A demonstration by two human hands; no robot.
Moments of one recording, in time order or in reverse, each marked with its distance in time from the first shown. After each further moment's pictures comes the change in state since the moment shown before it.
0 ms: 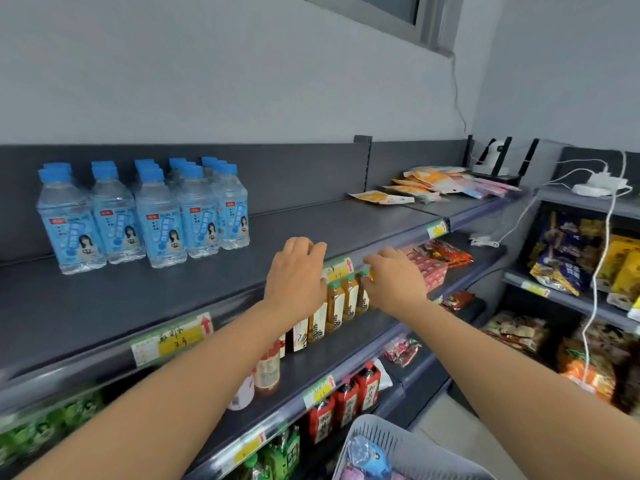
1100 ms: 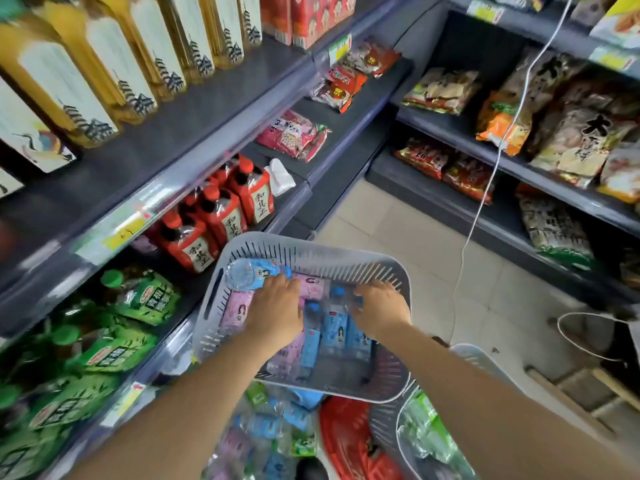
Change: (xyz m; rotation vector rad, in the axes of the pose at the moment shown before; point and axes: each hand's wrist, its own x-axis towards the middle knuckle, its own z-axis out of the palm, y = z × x) left_hand -0.201 0.158 0.417 -0.106 -0.912 0.079; right_hand -0.284 0.240 0.304 0.078 -0.807 0.578
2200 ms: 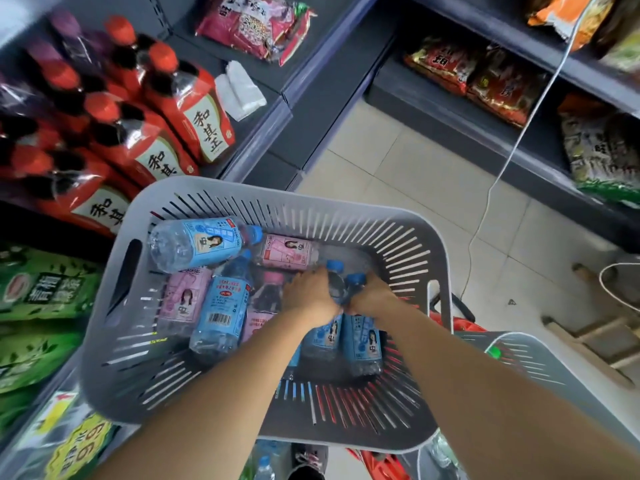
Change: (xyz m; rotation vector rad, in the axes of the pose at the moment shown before) left_hand 0.103 0.047 0.157 -0.299 -0.367 -0.082; right_hand 0.122 0.052 0.149 0.556 -0.420 0.545
